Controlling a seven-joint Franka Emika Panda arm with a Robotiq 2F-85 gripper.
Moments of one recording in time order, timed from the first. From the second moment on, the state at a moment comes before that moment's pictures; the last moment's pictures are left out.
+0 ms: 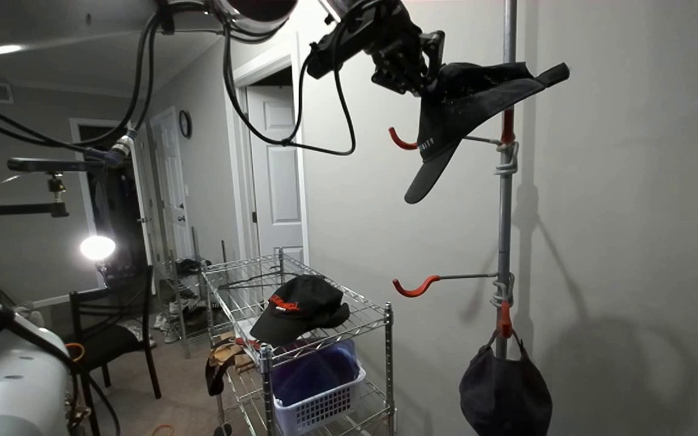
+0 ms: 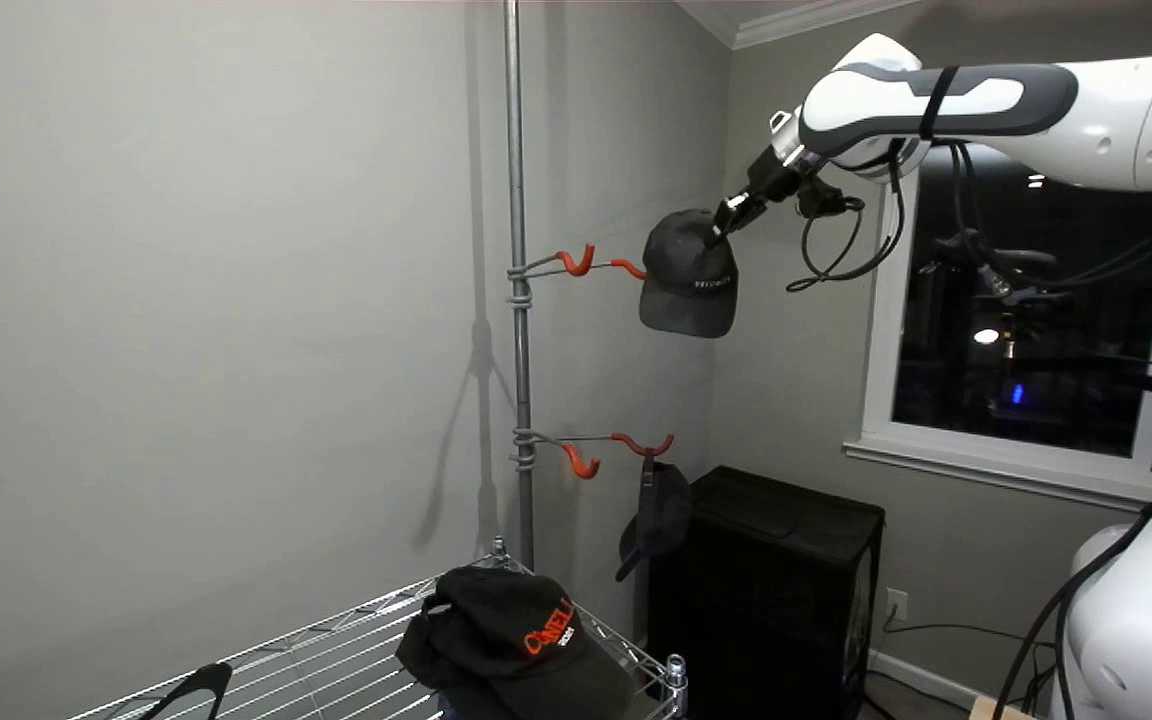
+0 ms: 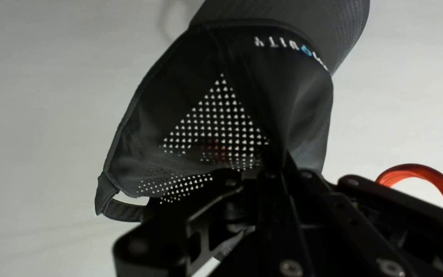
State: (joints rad) arm 0.03 -0.43 -0.29 -1.82 0.07 2.25 -0.41
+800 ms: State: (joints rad) arm 0.03 -0.33 -0.22 -1.79 0.07 2.23 -0.41
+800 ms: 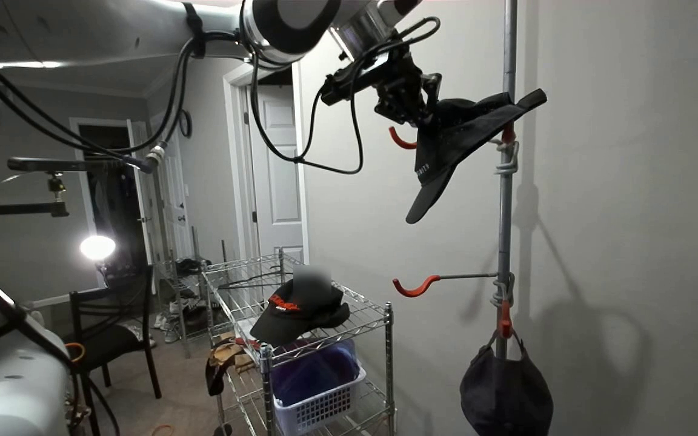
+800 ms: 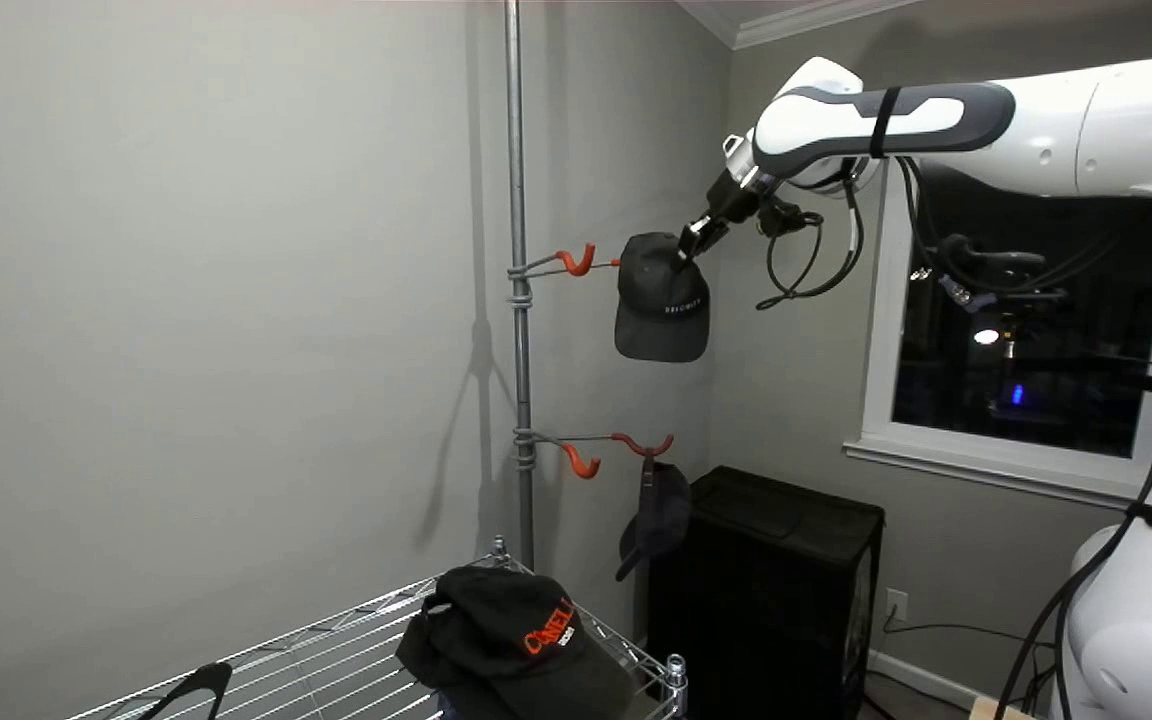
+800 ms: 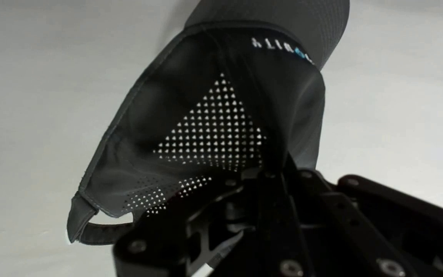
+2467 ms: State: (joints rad) arm 0.01 -0.52 -0.10 -1.95 -0.02 2.17 -0.41
